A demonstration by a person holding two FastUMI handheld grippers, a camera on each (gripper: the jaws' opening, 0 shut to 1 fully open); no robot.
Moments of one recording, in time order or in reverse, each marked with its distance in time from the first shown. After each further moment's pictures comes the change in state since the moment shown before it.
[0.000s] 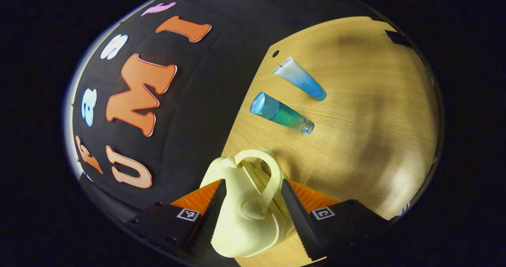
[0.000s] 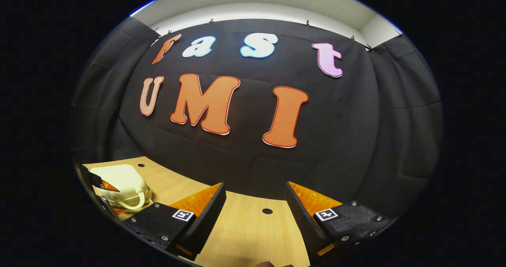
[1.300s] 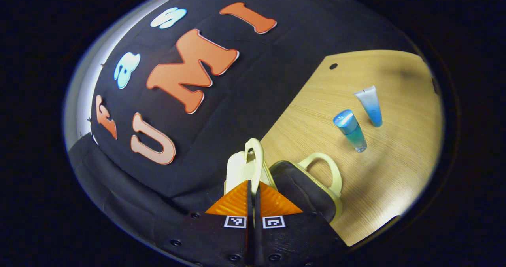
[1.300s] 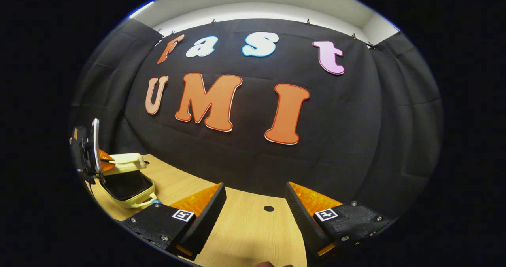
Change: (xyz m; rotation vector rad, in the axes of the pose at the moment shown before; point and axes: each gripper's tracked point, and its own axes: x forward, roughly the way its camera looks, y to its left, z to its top) left arm -0.024 0.134 -0.030 -0.367 0.009 0.166; right arm -0.011 0.004 -0.009 -0.004 0.002 0.053
